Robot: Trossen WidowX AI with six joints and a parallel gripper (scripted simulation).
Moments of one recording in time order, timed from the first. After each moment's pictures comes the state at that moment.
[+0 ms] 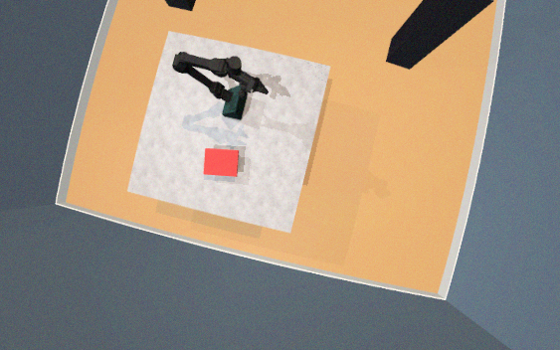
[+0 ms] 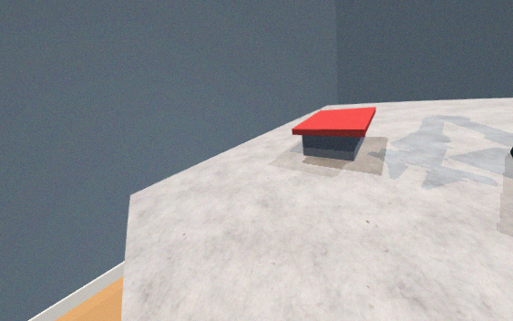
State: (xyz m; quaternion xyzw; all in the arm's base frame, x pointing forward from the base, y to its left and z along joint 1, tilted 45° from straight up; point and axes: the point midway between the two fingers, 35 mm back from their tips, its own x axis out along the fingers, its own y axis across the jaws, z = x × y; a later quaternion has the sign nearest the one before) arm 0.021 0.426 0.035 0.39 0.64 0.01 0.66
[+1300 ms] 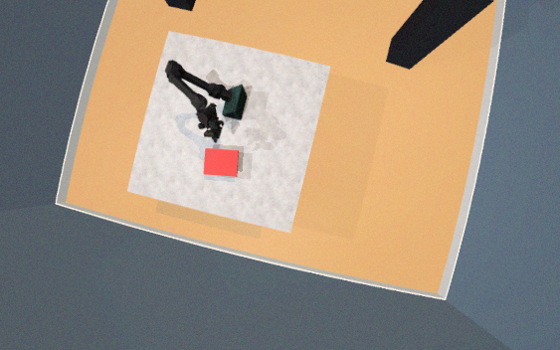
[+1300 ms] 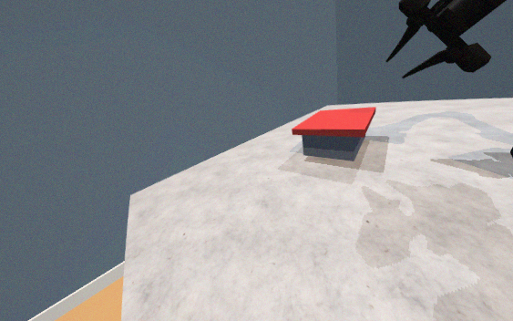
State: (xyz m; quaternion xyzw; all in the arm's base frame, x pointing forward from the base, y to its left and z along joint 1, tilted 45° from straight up) arm 0.302 0.134 0.079 0.34 0.21 -0.25 0.88
